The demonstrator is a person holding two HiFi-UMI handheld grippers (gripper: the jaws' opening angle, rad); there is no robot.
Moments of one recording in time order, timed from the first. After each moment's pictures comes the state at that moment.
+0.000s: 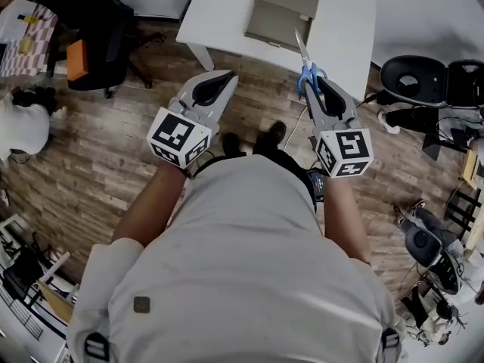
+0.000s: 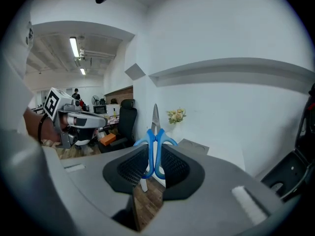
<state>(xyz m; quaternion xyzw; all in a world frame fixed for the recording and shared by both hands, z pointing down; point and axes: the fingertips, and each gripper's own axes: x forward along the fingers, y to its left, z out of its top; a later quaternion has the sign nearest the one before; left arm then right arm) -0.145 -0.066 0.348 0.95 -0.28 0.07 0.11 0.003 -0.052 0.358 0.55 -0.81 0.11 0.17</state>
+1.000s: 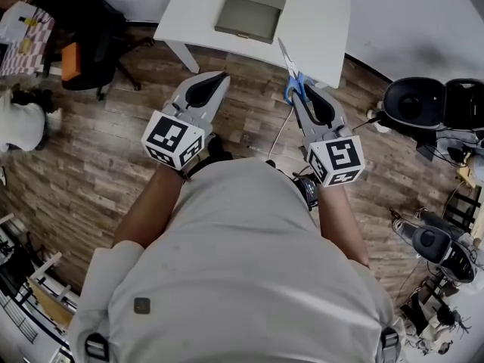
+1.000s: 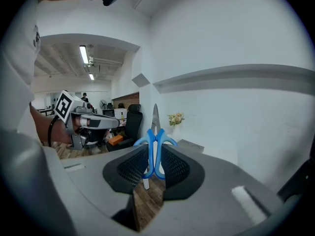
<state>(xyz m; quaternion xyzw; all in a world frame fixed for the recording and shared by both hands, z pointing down) -0.053 0.010 0.335 0.95 -0.30 0.06 0.10 0.081 0.042 0.344 0.52 -0.84 0.09 0.14</state>
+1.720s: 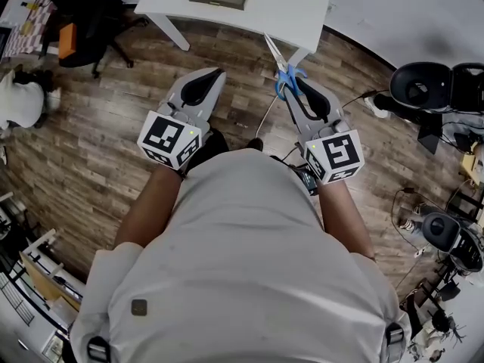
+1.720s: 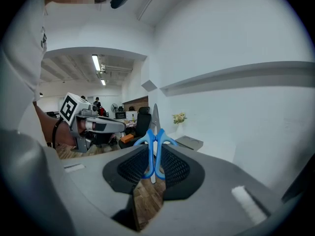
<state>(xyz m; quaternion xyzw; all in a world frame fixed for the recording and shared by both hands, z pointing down) 0.061 0.146 0.347 0.94 -0.33 0.08 0.09 0.180 0.171 0.350 0.46 -0.87 0.08 0.12</state>
